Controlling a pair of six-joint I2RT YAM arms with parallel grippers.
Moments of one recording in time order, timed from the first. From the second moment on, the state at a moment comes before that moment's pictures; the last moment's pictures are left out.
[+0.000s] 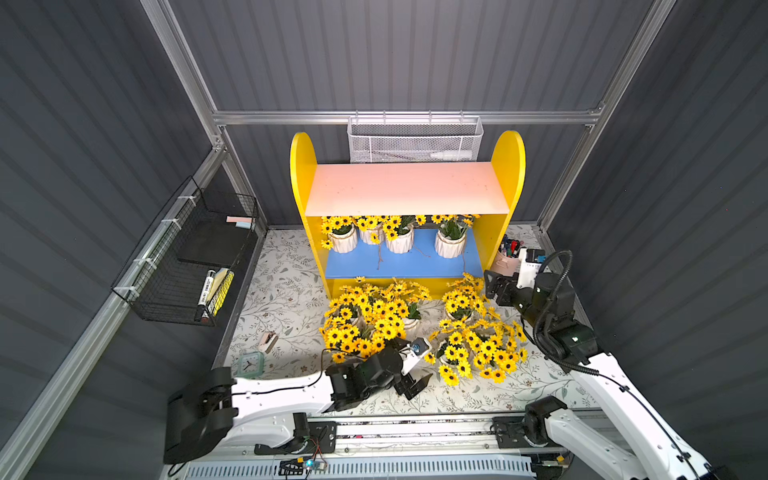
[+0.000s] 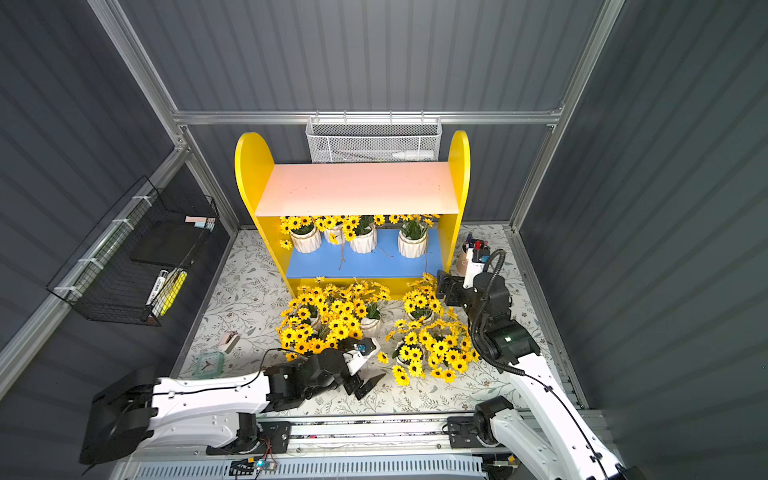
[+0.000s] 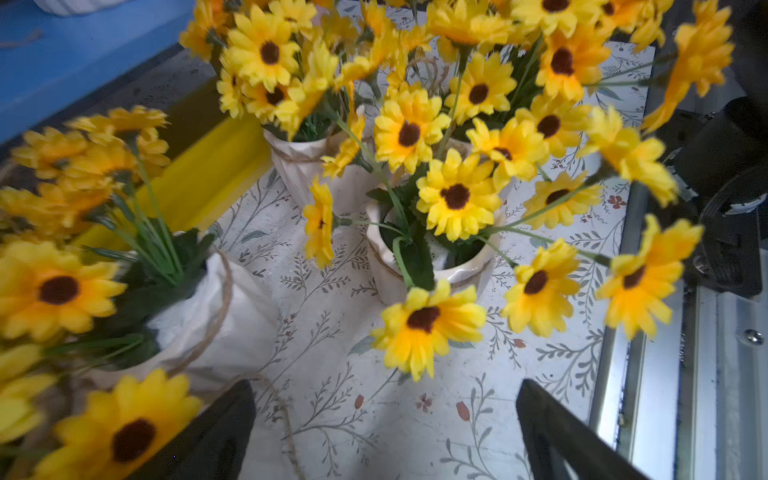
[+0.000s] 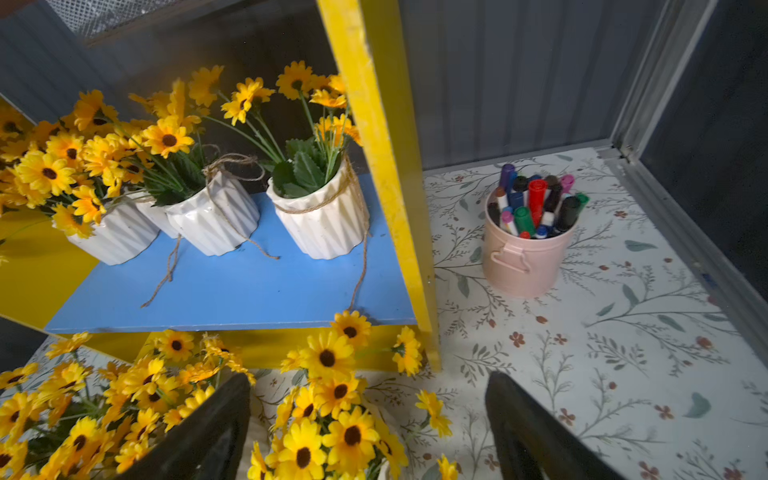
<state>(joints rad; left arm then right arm) -1.19 1.11 0.53 0.05 -0.22 -0.02 0.35 0.86 0.79 -0.28 0.11 0.31</state>
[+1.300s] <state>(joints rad) -0.52 1.02 0.97 -0.47 0.00 0.07 0.42 1.65 1.29 -0.05 0.23 0.24</state>
